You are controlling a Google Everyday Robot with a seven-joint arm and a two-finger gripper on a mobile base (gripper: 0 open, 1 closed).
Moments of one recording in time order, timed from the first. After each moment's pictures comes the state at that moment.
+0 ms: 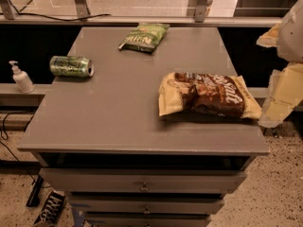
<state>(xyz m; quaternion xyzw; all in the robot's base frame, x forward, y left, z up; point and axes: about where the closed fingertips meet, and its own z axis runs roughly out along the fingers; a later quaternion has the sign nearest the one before) 0.438 -0.217 0.976 -0.60 0.78 -0.03 0.16</state>
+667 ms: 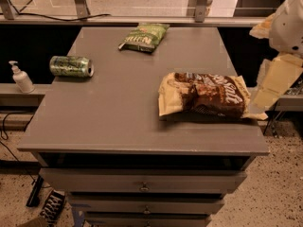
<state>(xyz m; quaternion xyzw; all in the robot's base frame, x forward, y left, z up) 0.463 -0.207 0.981 -0.60 0.77 -0.02 0.20</state>
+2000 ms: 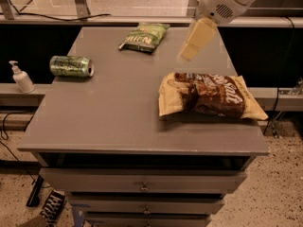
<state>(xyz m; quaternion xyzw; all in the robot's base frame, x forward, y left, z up) 0.608 -0.097 1.001 -0.60 0.71 0.01 0.36</state>
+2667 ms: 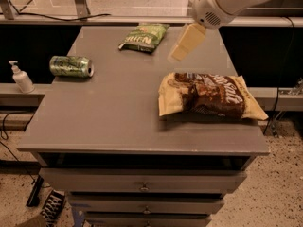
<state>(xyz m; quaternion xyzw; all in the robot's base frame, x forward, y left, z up) 0.634 -0.090 0.986 -0.57 0.72 0.00 0.39</state>
